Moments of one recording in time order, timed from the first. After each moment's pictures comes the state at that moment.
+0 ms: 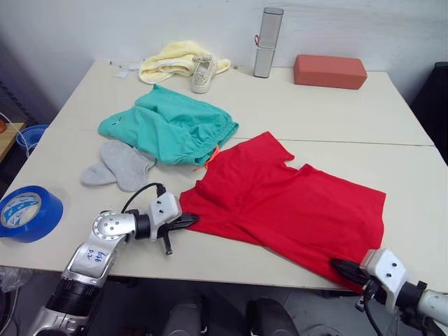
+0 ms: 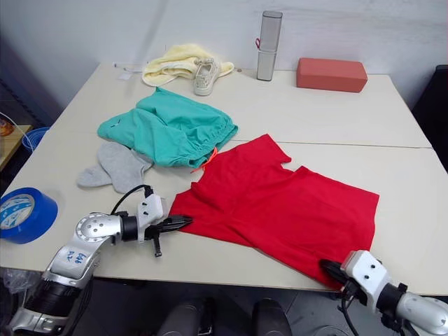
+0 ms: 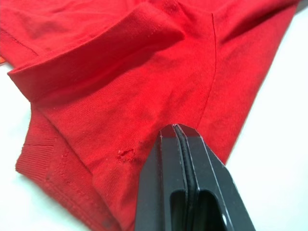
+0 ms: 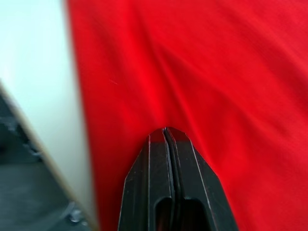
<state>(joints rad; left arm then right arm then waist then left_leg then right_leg) -0.19 0.65 -0.13 -0.08 -0.17 0.21 -0.90 0.58 -0.70 -0.34 -0.34 0.25 0.06 0.81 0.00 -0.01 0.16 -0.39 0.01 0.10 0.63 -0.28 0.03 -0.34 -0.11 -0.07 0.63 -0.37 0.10</state>
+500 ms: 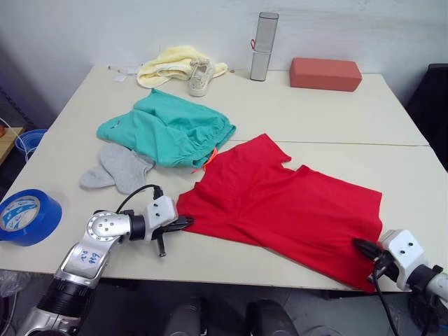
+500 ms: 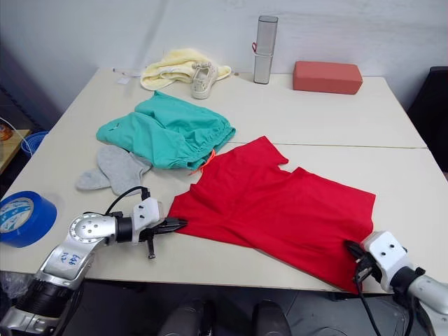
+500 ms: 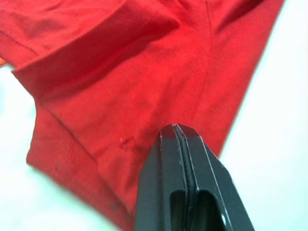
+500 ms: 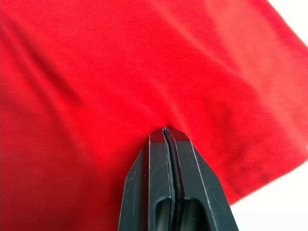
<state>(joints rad) -0.15 0.69 -0.09 -0.04 -0.21 0.11 -0.97 0.40 -0.72 -0.40 -0.15 0.27 0.03 0.79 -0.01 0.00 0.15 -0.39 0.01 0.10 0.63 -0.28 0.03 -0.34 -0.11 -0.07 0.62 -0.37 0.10</state>
